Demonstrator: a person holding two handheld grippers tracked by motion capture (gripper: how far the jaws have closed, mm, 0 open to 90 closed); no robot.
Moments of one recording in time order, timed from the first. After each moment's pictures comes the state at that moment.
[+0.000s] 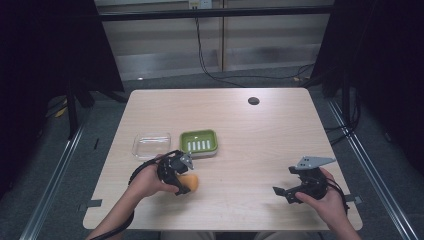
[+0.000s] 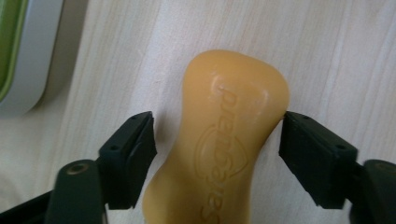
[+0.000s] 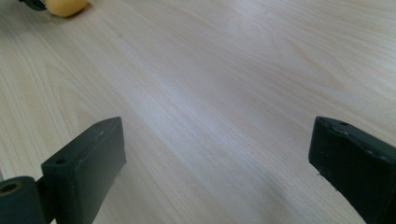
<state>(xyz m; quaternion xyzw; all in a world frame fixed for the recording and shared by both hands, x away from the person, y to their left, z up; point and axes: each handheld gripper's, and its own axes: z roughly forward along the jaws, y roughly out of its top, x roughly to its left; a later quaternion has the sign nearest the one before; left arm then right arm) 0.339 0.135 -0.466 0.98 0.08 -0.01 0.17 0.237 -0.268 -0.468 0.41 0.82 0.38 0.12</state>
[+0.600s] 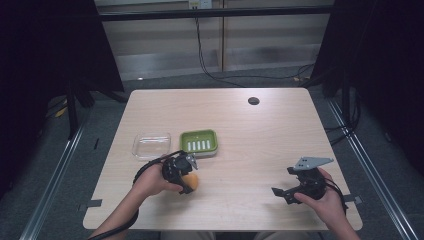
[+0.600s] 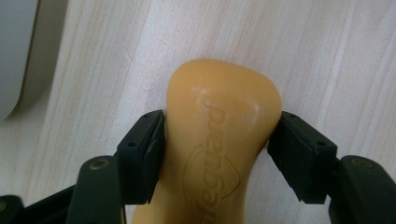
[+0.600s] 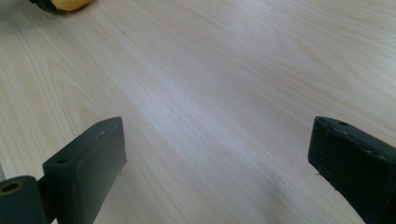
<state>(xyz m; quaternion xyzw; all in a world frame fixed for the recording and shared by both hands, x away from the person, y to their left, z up) 0.339 0.123 -0.471 0.98 0.11 -0.03 0.15 0.238 -0.265 -0.470 0.40 0.83 0.38 0.11</state>
